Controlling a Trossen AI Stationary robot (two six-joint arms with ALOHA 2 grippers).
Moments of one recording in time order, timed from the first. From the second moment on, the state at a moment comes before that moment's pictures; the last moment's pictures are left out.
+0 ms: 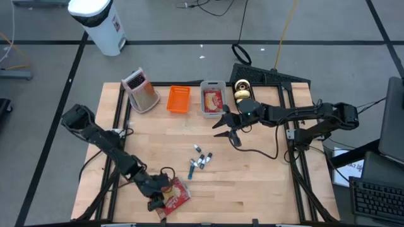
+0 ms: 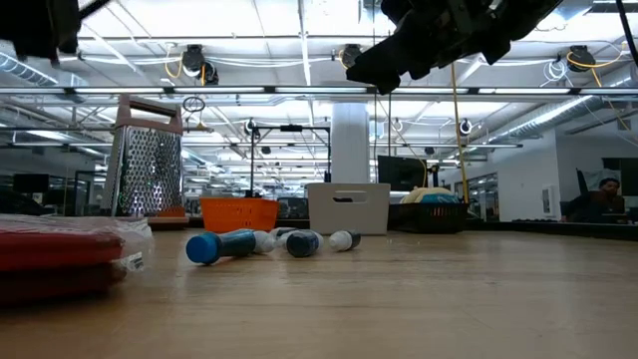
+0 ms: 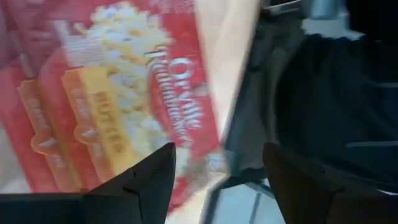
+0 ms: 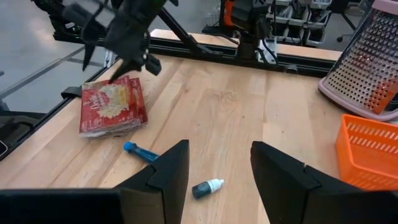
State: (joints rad) left arm -0.72 1.52 0.71 0.05 0.14 -1.22; right arm -0.16 1.35 0.82 0.19 -0.41 -0.17
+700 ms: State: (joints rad) left arm -0.67 1.68 0.72 -0.06 0.27 -1.21; right arm -0.16 1.35 0.82 0.18 -0.42 -0.17
